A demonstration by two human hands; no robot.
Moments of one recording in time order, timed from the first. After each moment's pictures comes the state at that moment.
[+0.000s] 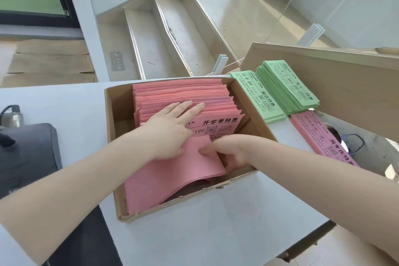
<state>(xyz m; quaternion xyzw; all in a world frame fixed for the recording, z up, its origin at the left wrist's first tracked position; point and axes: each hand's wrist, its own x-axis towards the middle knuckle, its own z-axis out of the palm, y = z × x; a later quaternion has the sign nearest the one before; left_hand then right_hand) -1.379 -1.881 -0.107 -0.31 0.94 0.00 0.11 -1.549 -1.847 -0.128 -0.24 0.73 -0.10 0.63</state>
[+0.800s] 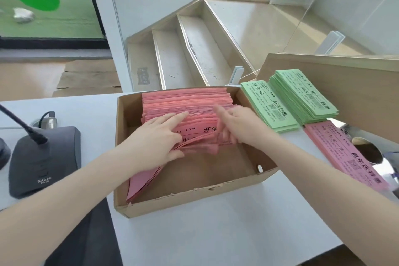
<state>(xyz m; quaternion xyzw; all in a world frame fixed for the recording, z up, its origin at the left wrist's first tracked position) -1.361 -1.855 -0.098 -0.41 0.91 0.05 0.05 -1.569 -1.850 -0.072 -0.63 0.70 -0.15 0.31</state>
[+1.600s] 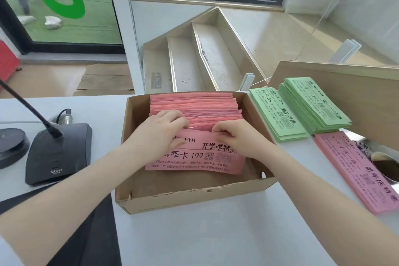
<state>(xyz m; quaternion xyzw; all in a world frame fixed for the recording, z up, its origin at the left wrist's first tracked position) -1.356 -1.864 -0.117 -0.40 0.90 0.01 -0.19 -1.587 -1.855 -0.103 -0.80 0.54 -0.13 0.23</state>
